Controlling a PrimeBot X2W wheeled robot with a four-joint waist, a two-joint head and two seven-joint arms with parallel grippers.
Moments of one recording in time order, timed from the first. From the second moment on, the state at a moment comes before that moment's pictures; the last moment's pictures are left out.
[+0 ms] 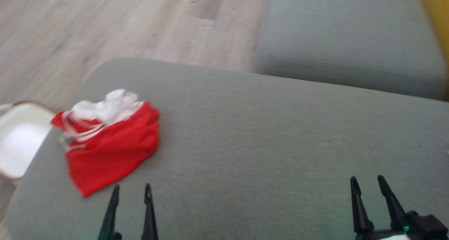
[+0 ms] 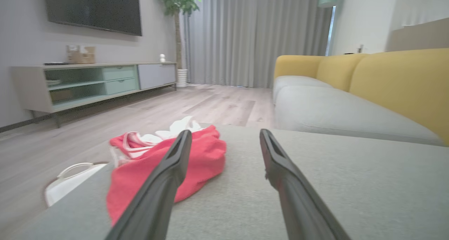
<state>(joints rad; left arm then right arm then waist) 0.25 0.06 -0.21 0.02 -0.09 0.17 -0.26 0.26 -0.07 0.03 0.09 0.19 0.12 -0.25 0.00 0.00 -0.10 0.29</state>
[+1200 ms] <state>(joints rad) -0.91 0.10 0.03 0.94 -0.22 0.08 0.35 0.04 -0.53 0.04 -0.05 0.26 0.12 -0.25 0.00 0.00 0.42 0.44</state>
